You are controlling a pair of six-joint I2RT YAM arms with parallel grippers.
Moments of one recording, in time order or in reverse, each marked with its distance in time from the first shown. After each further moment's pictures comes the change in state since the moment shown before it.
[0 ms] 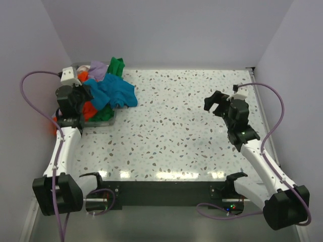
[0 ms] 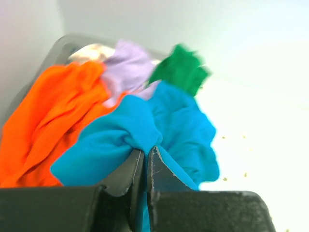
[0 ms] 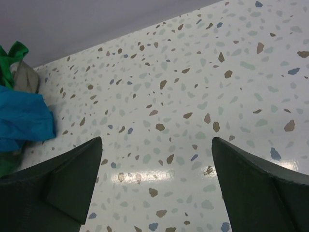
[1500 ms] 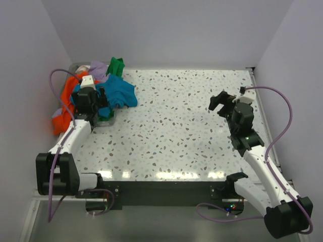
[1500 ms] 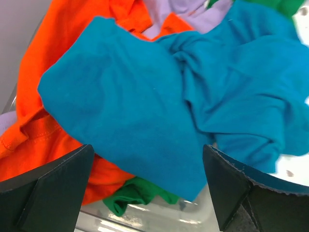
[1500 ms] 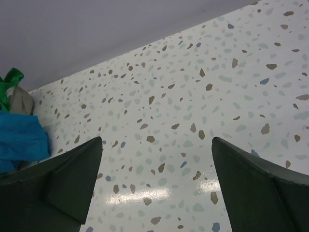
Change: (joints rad) left arm -0.192 0.155 -0.028 -0.078 -0.391 0.119; right arm 0.000 -0.085 -0.003 -0.036 0.090 0.000
